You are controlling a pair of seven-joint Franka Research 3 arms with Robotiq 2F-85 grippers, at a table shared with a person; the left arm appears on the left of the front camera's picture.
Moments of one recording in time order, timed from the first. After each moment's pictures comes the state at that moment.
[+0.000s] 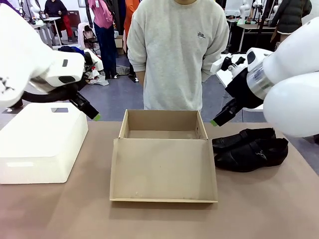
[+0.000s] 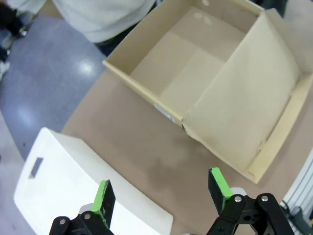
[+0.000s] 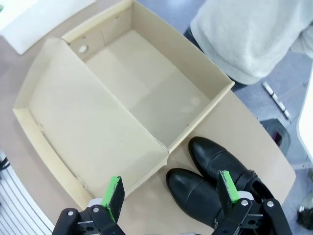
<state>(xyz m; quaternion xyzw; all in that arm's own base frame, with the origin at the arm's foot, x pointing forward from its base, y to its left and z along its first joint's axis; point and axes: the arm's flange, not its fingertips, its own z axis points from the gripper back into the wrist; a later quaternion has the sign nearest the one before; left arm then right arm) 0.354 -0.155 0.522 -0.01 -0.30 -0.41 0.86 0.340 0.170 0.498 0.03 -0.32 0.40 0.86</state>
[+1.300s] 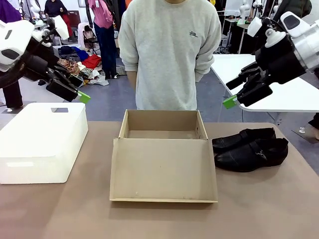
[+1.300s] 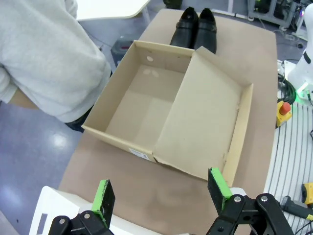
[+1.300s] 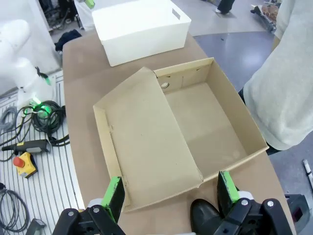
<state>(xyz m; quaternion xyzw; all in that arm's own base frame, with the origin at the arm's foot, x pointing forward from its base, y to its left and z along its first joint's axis) 0.331 -0.110 0.572 -0.14 -0.37 -0.51 0.76 0.325 0.126 0.563 0.19 -0.35 0.53 0.75</state>
